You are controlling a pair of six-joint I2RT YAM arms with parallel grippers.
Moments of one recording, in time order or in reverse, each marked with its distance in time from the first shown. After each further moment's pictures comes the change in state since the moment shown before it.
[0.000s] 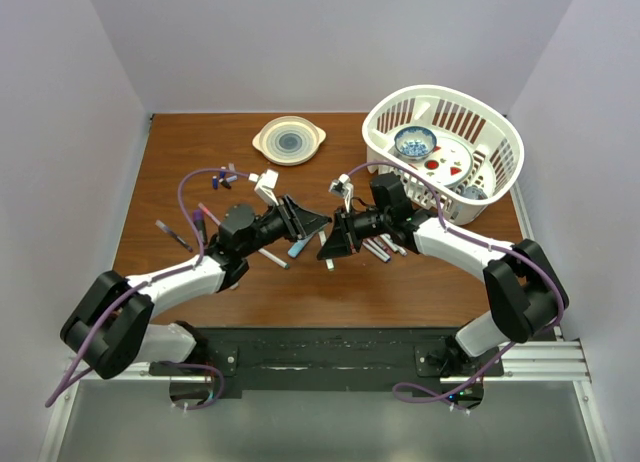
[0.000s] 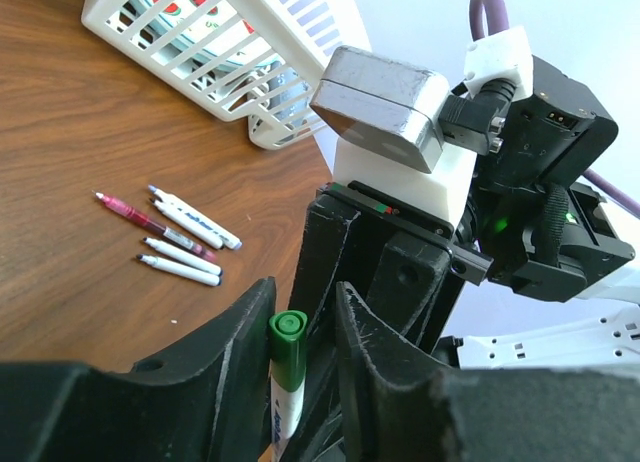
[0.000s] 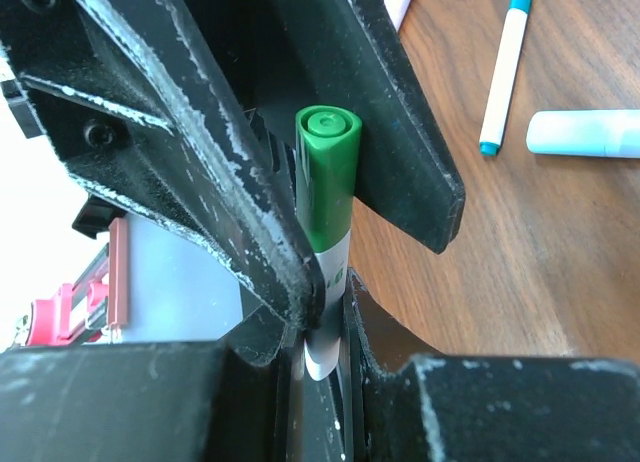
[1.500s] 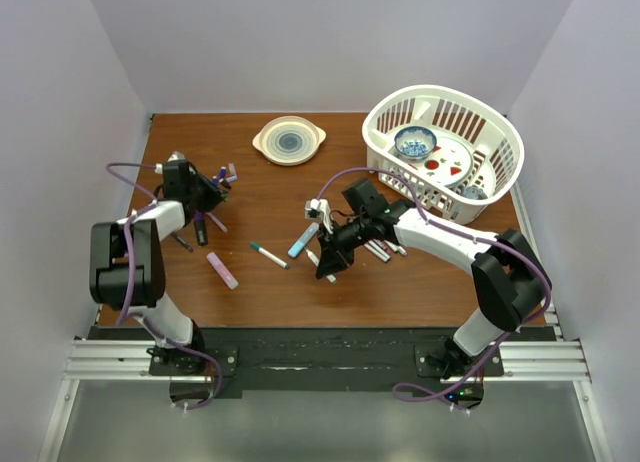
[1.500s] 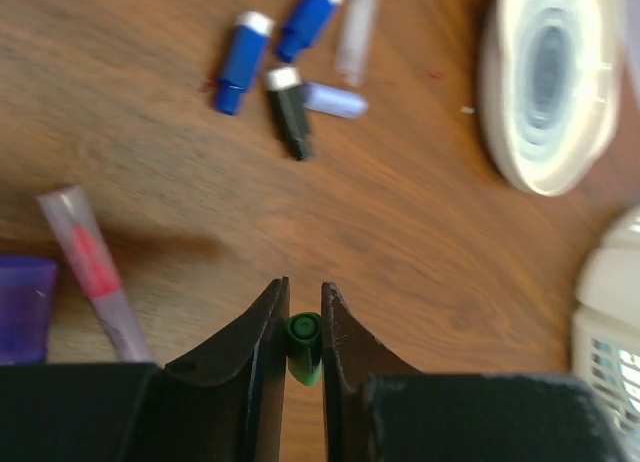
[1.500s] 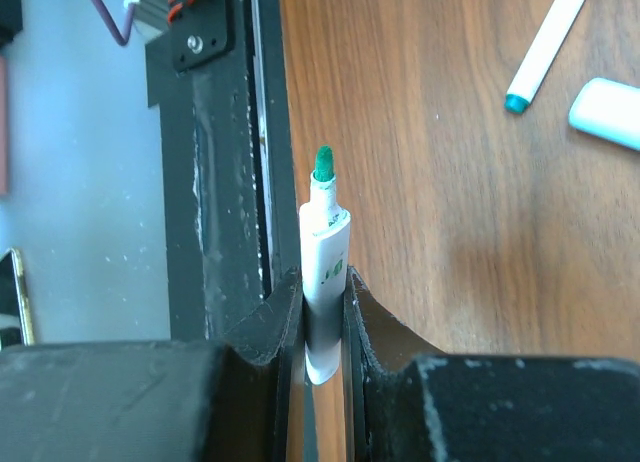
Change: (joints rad) left arm 0.710 0.369 0.349 -0.639 -0.141 0.188; right arm 0.119 0.096 0.185 -0.449 0.082 -0.518
